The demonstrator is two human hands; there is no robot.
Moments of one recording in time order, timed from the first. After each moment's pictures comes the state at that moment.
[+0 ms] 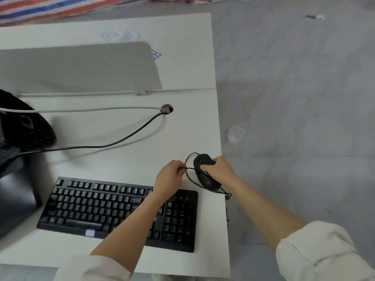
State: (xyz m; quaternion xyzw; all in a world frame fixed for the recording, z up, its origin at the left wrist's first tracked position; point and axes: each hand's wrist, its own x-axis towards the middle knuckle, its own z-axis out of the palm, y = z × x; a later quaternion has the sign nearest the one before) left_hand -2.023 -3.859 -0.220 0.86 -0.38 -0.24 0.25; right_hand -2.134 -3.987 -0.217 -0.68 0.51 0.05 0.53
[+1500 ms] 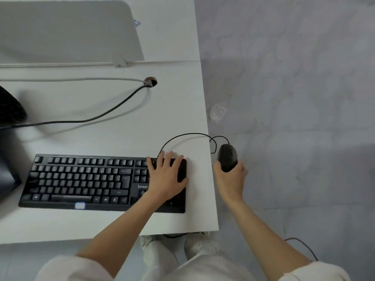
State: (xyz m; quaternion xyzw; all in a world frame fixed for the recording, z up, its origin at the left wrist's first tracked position) left_hand -2.085 -3.805 -0.235 0.85 -0.50 -0.19 0.00; right_hand -2.228 -3.902 -0.219 -0.57 0.68 -0.15 0.43
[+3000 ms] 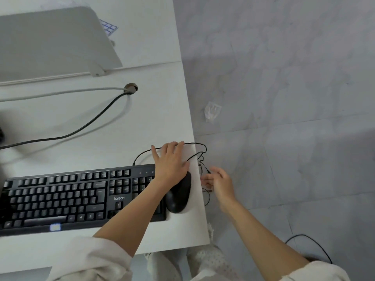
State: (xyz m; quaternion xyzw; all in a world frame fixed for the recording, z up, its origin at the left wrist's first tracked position) left_hand -2.093 -3.887 -0.245 0.85 -0.49 -0.16 0.06; right_hand -2.241 -3.926 -0.248 -0.38 0.59 -0.16 0.69
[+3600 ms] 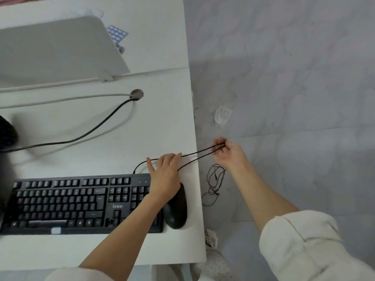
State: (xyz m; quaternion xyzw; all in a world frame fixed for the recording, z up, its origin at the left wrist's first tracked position) left_hand -2.092 -3.878 -0.249 0.87 -0.47 -0.15 0.06; right_hand -2.195 -4.049 -0.247 0.02 0.50 -0.26 0.83
